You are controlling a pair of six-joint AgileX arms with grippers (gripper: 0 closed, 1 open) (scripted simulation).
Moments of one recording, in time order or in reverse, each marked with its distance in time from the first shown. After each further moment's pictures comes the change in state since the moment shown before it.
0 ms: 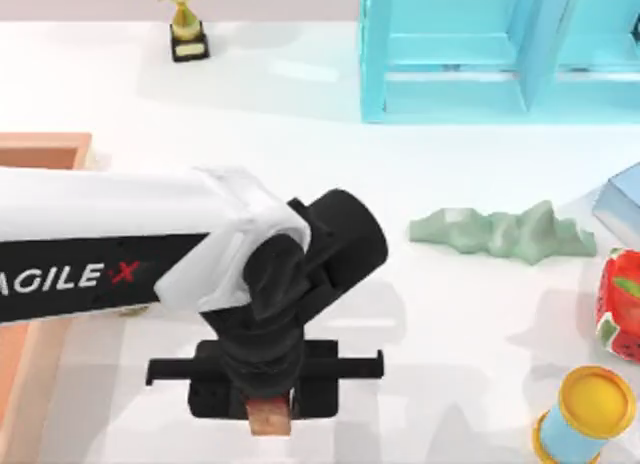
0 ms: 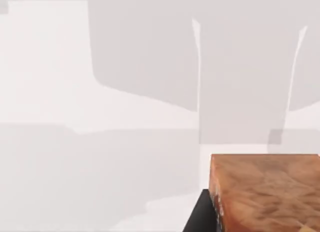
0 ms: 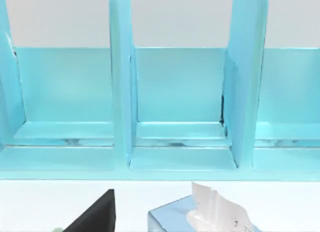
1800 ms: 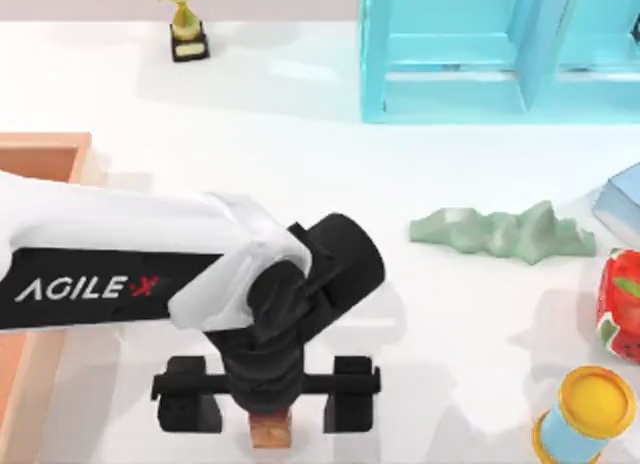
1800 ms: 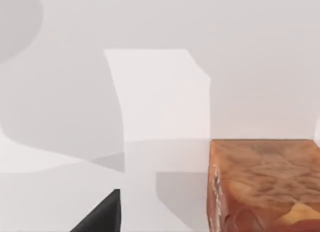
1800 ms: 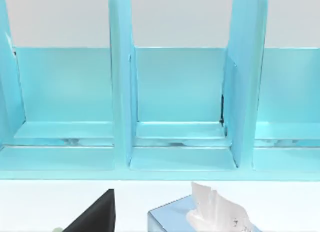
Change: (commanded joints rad) left arm -0.002 0.039 -0.050 0.085 0.000 0.000; right arm 0.000 0.000 0.000 0.000 0.000 0.000
